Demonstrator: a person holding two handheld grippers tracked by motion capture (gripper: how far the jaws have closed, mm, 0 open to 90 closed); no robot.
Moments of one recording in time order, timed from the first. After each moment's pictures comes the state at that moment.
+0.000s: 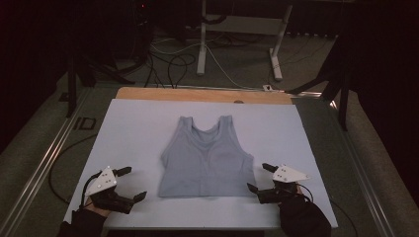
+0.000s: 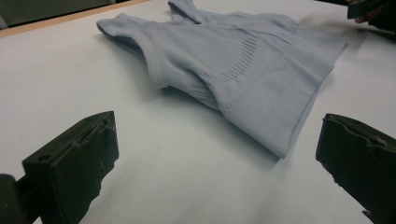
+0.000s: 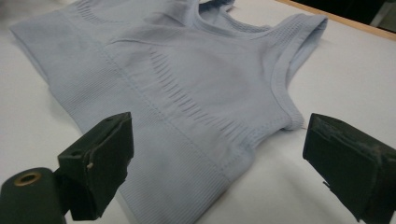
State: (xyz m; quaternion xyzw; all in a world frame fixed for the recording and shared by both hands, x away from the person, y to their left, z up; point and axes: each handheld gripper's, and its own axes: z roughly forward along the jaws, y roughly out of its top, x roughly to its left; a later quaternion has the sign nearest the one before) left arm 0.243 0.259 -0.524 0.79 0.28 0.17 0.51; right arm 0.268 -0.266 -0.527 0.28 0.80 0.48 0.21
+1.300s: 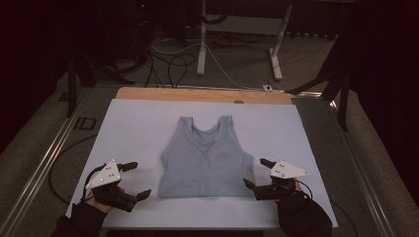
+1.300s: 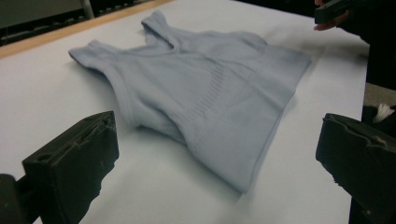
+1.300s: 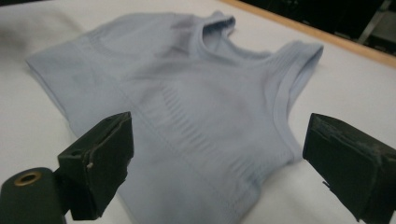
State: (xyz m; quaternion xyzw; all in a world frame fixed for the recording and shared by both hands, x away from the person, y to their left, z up) left arm 0.244 0.240 -0.482 0.81 0.25 0.15 0.52; right arm 0.264 -0.248 -0.495 0.29 0.80 0.48 0.22
